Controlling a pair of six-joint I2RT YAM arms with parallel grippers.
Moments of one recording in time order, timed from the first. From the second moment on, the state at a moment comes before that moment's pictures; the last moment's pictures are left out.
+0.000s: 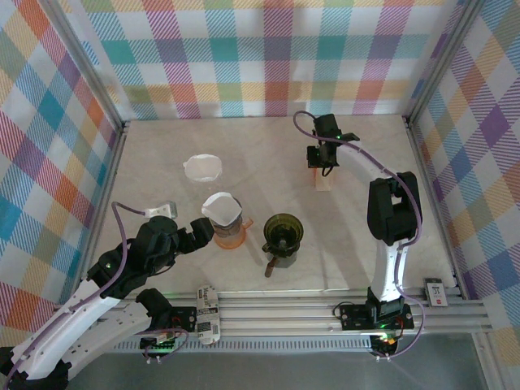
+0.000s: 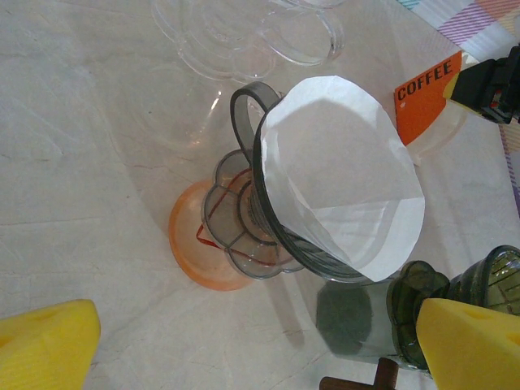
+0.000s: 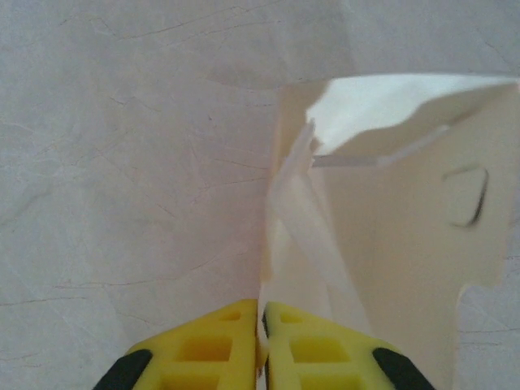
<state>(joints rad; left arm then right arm) -0.72 0.58 0.75 -0.85 -0.25 -0.90 0.31 2.01 1.62 -0.63 0.07 0.22</state>
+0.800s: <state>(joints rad) -0.72 0.55 0.72 -0.85 -0.24 -0.92 0.32 2.01 1.63 -0.64 0.14 0.23</state>
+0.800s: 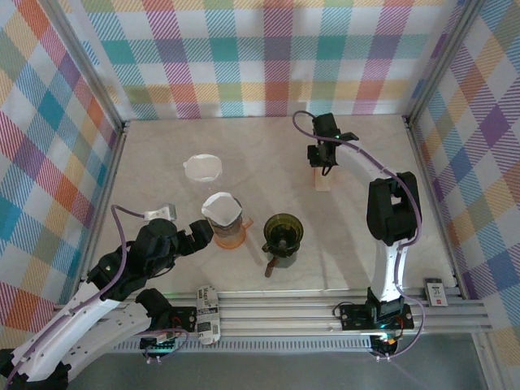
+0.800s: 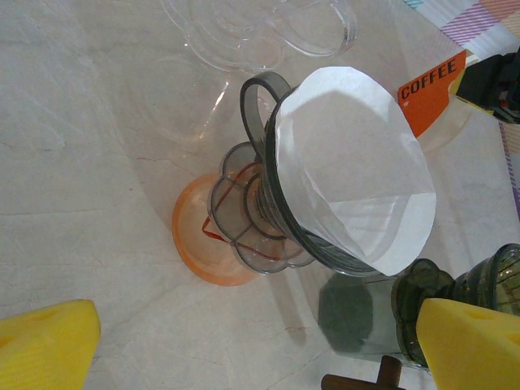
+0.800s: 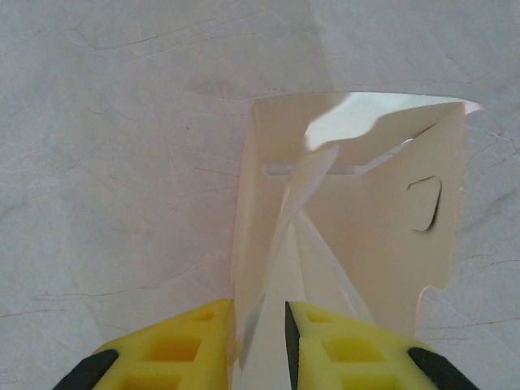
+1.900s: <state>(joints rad) -0.72 0.55 0.72 -0.85 -0.24 -0.92 0.37 1.52 1.39 -0.67 0.11 0.25</state>
